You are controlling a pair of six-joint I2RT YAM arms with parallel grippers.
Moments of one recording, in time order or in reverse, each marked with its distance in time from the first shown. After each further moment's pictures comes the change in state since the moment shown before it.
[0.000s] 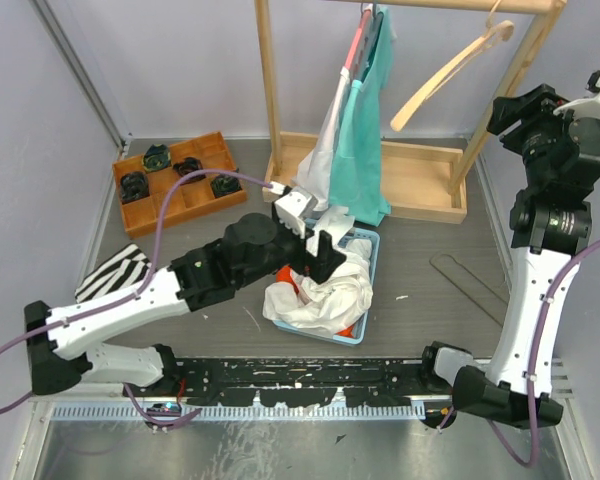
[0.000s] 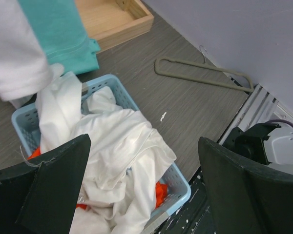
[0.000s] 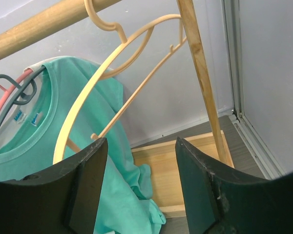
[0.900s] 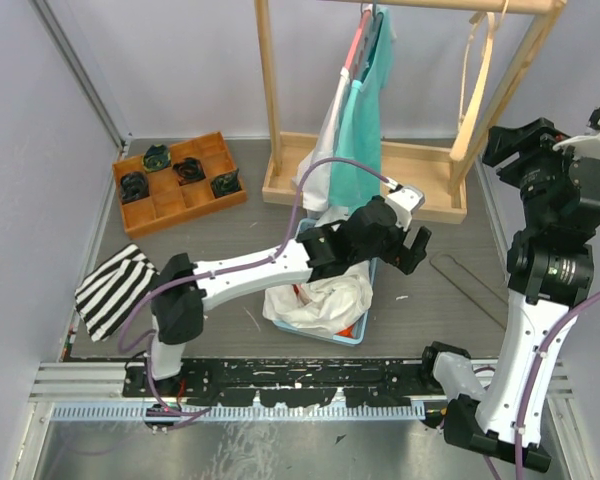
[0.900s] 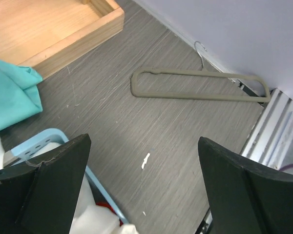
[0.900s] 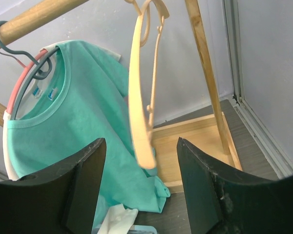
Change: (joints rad) left arm -0.056 0.734 0.578 0.047 0.044 0.035; right arm 0.000 -0.188 -0.065 -0.139 0.001 0.020
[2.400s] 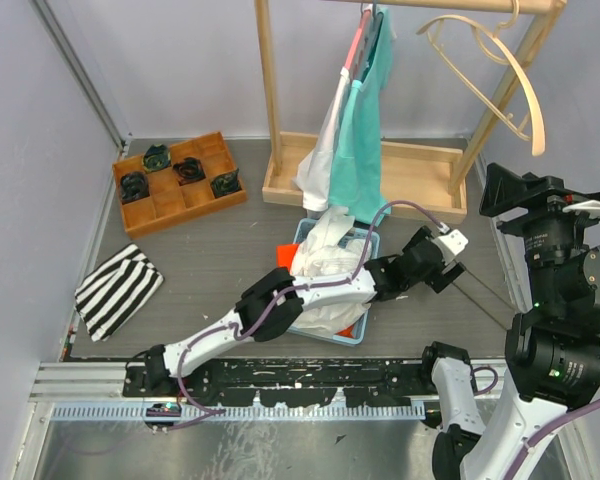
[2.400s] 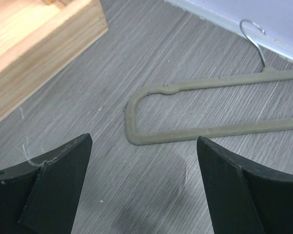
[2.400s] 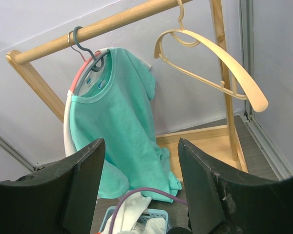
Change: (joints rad) left arm -0.046 0.697 0.522 0.199 -0.114 0.237; right arm 0.000 -0.216 0.101 -0.196 -0.067 -0.017
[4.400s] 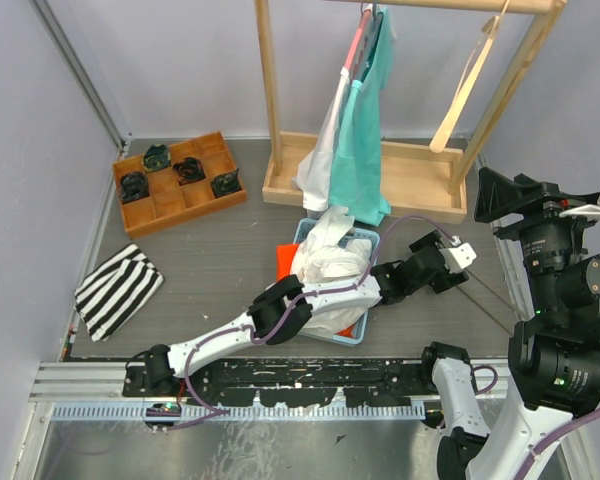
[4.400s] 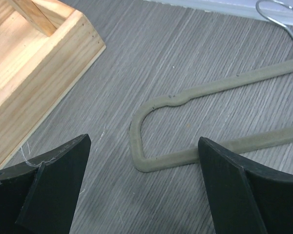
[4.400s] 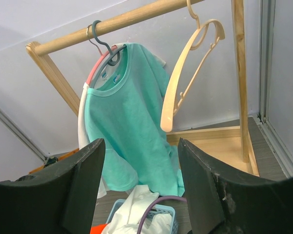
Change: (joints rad) left arm -0.010 0.215 0.225 0.065 -0.017 0.266; right arm 0.047 -0.012 0.010 -0.008 -0.029 -0.005
